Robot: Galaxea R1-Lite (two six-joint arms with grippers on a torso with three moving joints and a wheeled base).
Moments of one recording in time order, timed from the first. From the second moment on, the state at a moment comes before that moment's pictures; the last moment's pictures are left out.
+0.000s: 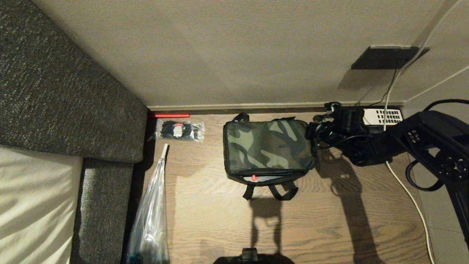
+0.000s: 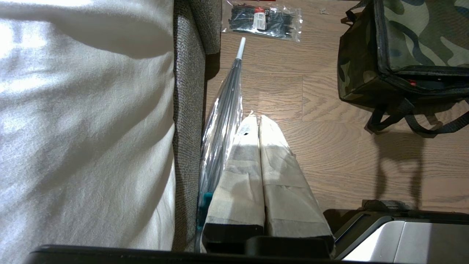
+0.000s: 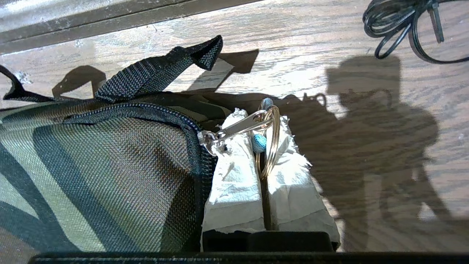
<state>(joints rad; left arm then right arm) 0.00 0.00 0.00 0.00 0.00 -0.01 0.13 2.40 -1.49 -0.75 0.06 0.23</state>
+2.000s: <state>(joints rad) 0.00 0.00 0.00 0.00 0.00 -0.01 0.14 2.21 -1.16 -0.68 0.16 0.33</state>
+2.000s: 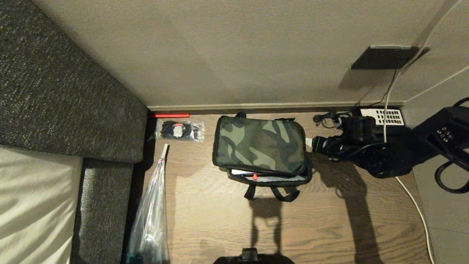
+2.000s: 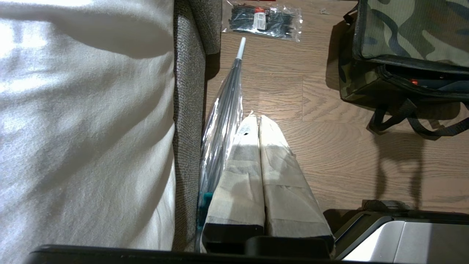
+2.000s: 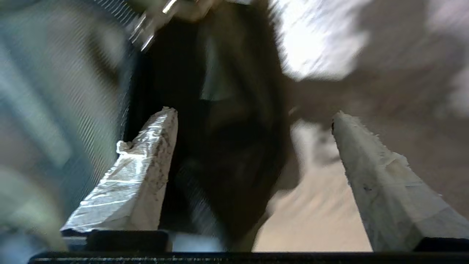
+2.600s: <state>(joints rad) 0.00 0.00 0.00 0.00 0.00 -0.01 0.17 2.03 -1.11 -0.42 0.38 0.64</state>
